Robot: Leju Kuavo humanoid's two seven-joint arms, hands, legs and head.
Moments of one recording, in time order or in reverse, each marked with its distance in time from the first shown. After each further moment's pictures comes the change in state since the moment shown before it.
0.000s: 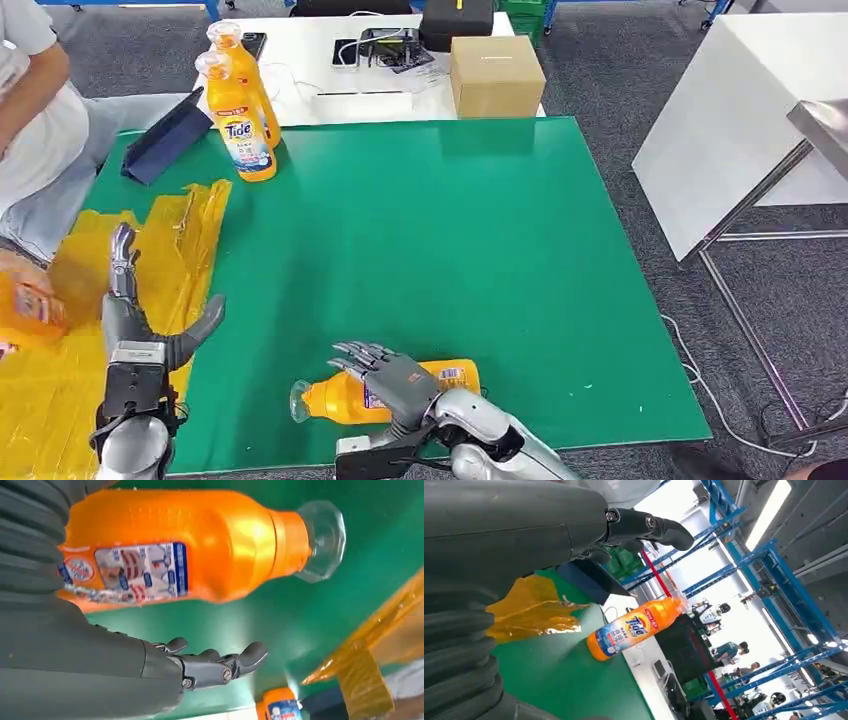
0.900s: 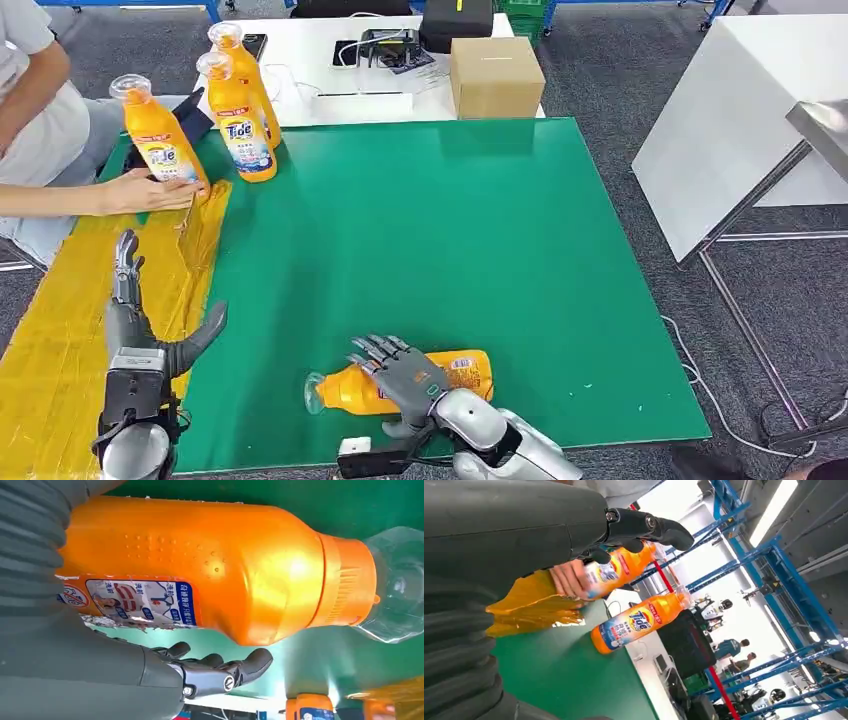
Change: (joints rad) left arm 0.023 -0.009 -0.001 -0.004 0.018 -0.010 -0.006; right arm -0.037 -0.019 0.066 0.074 0.242 -0.068 0.193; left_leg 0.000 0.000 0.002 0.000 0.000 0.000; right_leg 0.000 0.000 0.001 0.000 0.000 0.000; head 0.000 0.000
